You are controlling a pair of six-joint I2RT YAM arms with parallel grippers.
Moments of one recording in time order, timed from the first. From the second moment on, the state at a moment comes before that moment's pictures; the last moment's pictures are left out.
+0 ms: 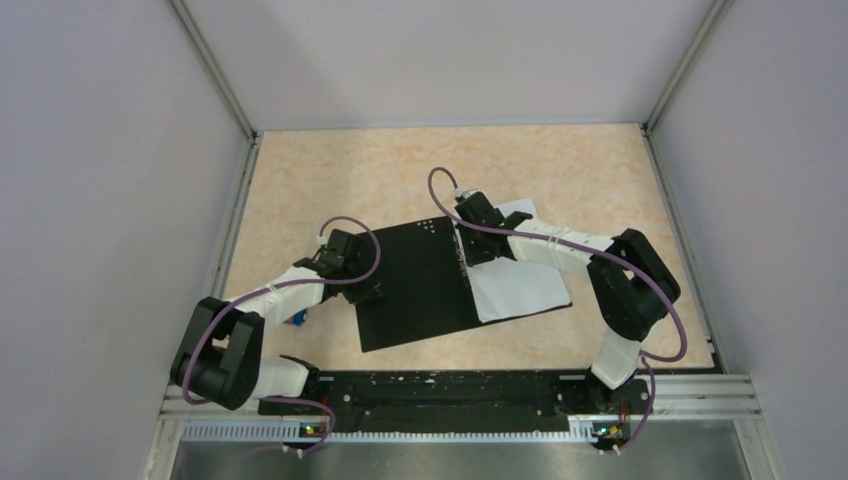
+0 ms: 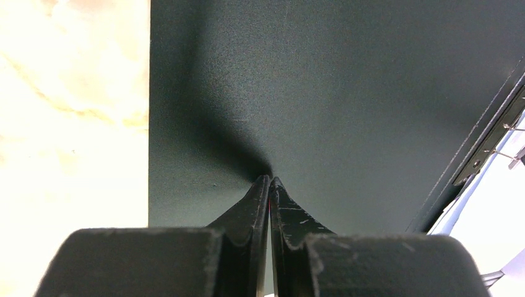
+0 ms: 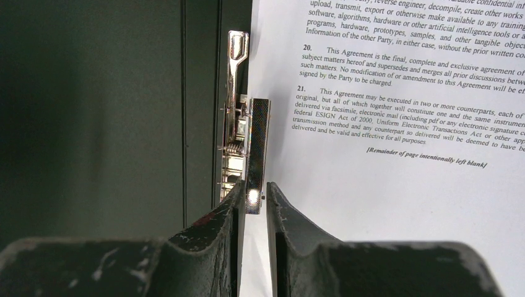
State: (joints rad) left arm -0.37 1.33 0.59 -0.32 0.07 -0.92; right arm 0.72 1.75 1.14 -0.39 0.15 0.38
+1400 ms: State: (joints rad) left arm -0.37 1.33 0.59 -0.32 0.05 -0.96; right arm 0.72 1.66 1.03 -0.38 0.13 0.41
